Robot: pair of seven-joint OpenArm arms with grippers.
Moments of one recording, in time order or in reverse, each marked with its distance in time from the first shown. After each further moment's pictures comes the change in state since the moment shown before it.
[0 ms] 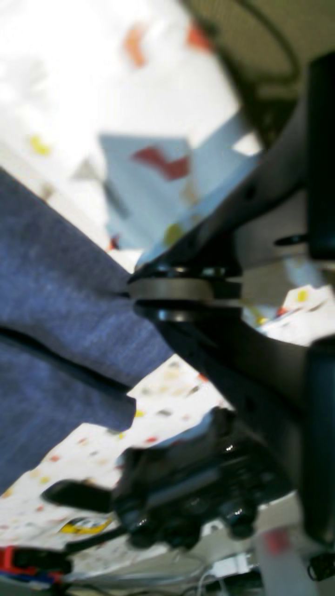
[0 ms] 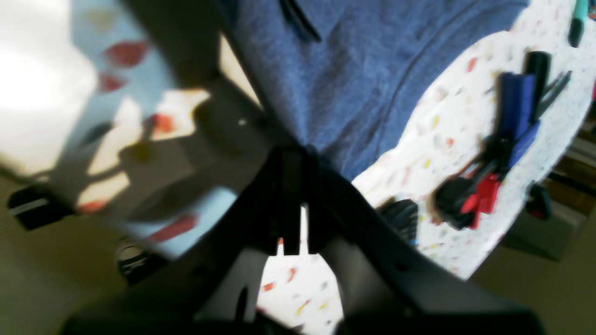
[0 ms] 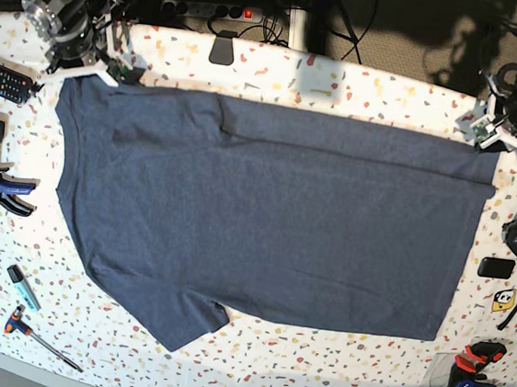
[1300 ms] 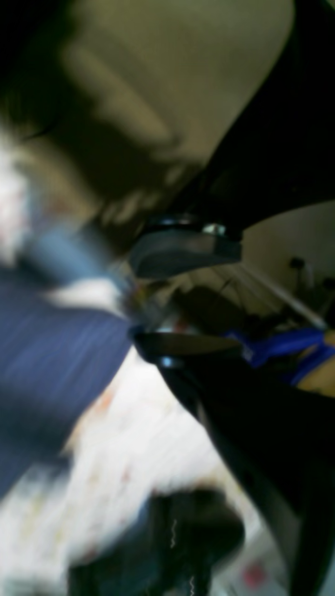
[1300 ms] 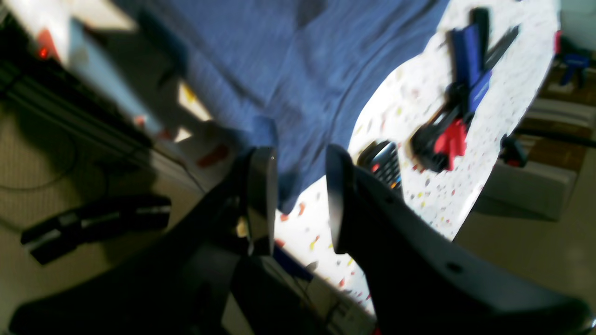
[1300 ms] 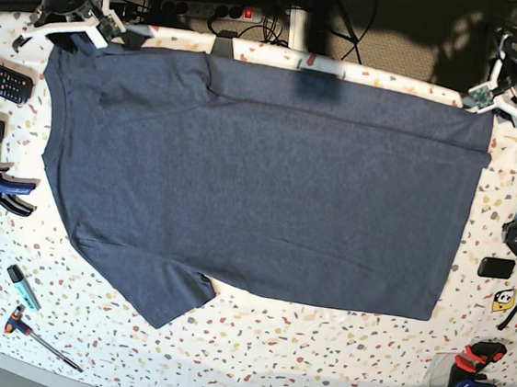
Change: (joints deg) left arm 7.7 -7.1 0.2 13.7 -10.8 -3.6 20.9; right arm -19.4 0.5 7.8 14.1 -5.4 -13.5 0.8
